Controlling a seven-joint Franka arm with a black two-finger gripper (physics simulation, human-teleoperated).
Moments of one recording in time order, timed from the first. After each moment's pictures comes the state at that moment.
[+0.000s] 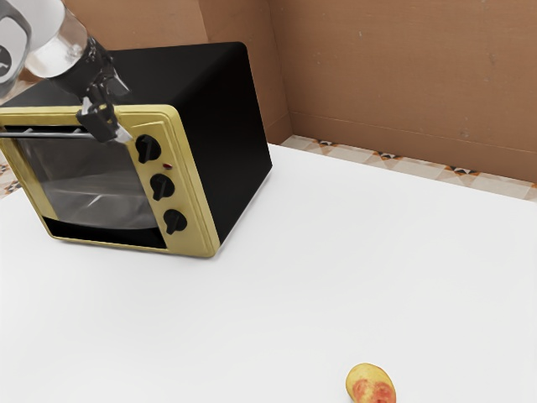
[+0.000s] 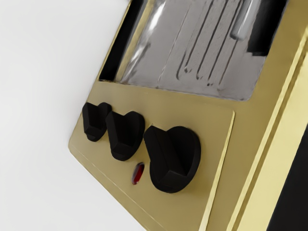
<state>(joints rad) 0.02 -0.19 0.22 -1.61 0.15 1.96 -2.07</state>
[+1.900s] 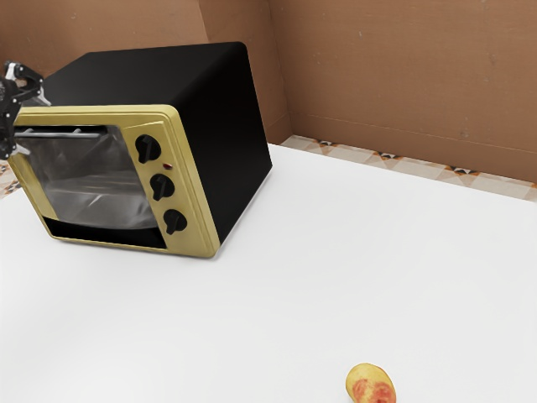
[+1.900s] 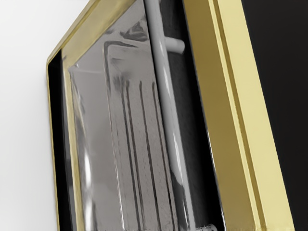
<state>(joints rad) 0.16 -0.24 0.39 -1.79 0.18 2.25 -1.32</state>
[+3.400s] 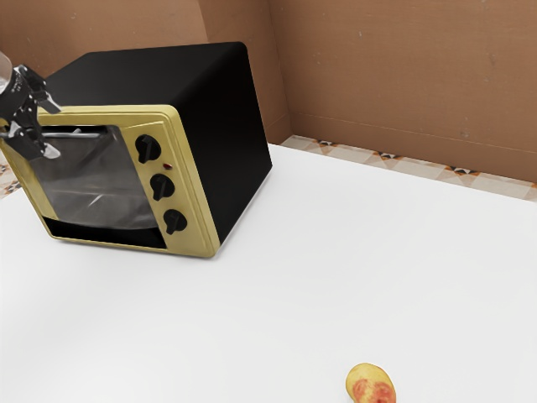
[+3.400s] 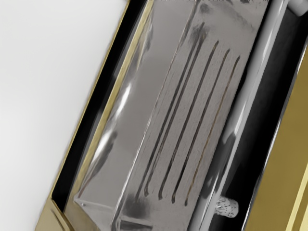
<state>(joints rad) 0.15 -0.16 0.40 -1.68 0.03 2.09 -1.73</state>
